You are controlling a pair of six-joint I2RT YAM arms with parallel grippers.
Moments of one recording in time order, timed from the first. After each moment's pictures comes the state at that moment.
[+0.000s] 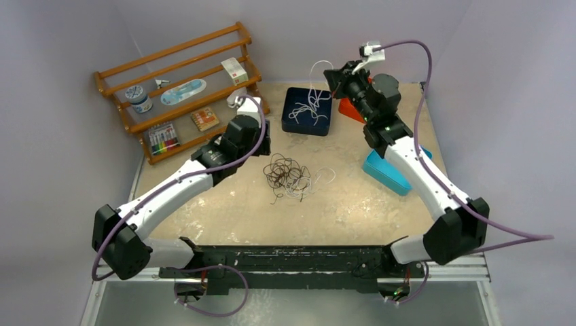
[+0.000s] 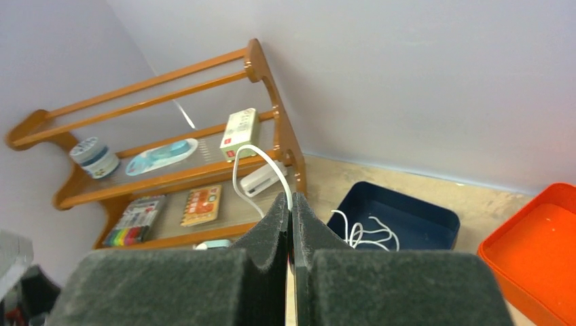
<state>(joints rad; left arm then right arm) -0.68 1.30 1.15 -0.36 -0.35 -0.37 0.40 1.38 1.29 0.19 -0.05 0.30</state>
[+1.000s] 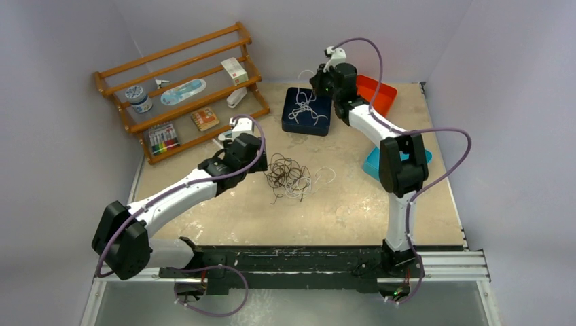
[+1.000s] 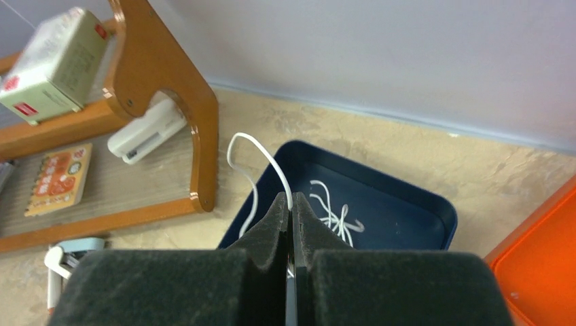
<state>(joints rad) -0.68 1.30 0.91 -0.33 -0.45 -0.55 0.33 2.06 1.67 0.21 -0.08 0.22</state>
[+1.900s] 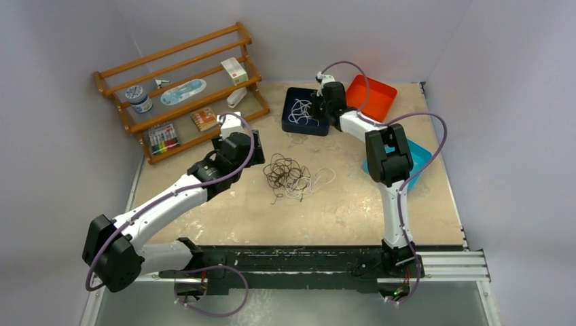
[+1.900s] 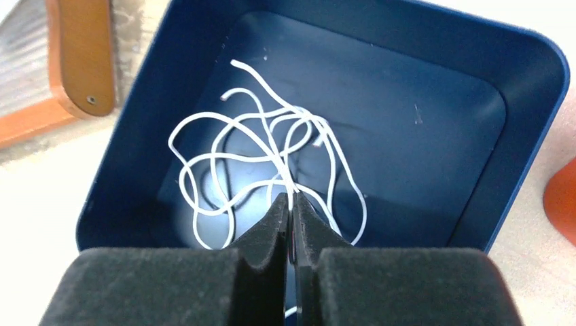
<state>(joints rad) -0.68 1.19 0.90 -0.30 -0.54 -0.57 0.33 2.28 1.70 0.04 -0.11 0.24</state>
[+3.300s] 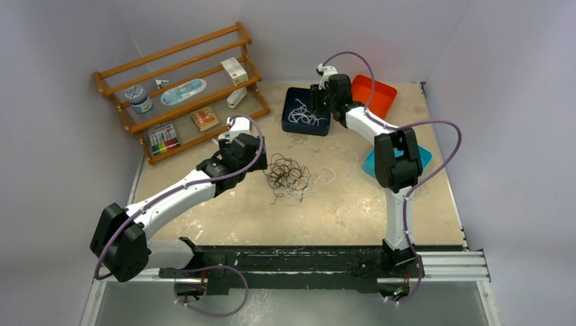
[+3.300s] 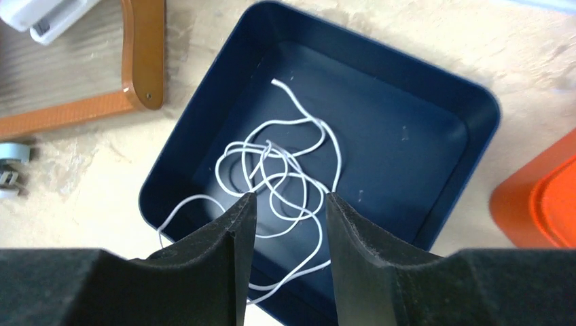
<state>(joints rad) -0.68 1.28 0.90 -0.33 -0.50 -0.54 0.32 2.15 1.68 -0.02 -0.13 0.15</state>
